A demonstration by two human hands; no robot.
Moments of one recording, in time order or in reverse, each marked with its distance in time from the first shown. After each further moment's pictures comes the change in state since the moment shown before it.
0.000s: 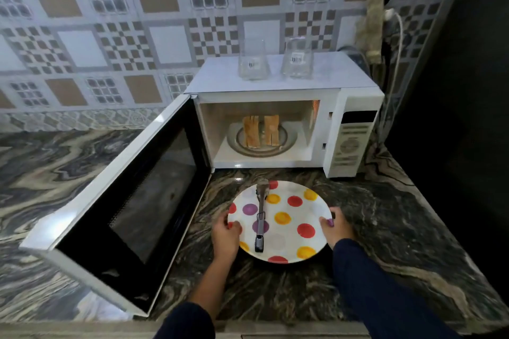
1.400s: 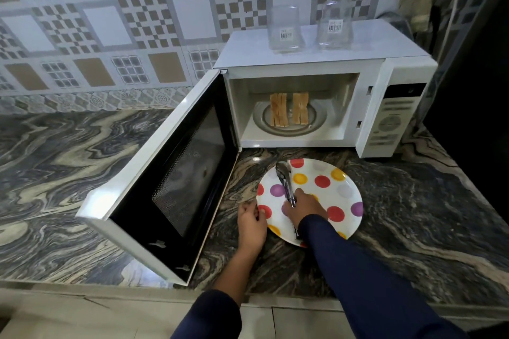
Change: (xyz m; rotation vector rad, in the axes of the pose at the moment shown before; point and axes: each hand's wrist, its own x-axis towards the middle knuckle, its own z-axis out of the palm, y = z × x) left_hand 0.003 -0.029 -0.022 0.399 -0.077 0.115; right_hand -0.042 -0.060 0.099 -0.515 -0.190 -0.266
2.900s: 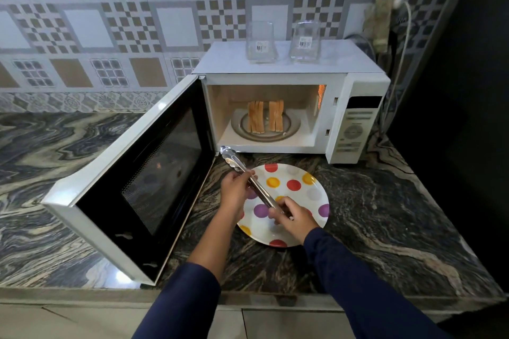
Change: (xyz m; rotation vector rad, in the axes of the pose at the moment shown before) left_hand 0.023 0.082 -0.004 -0.857 -0.076 -0.184; right_hand -0.037 0.050 -0.030 0.446 -0.100 -0.269
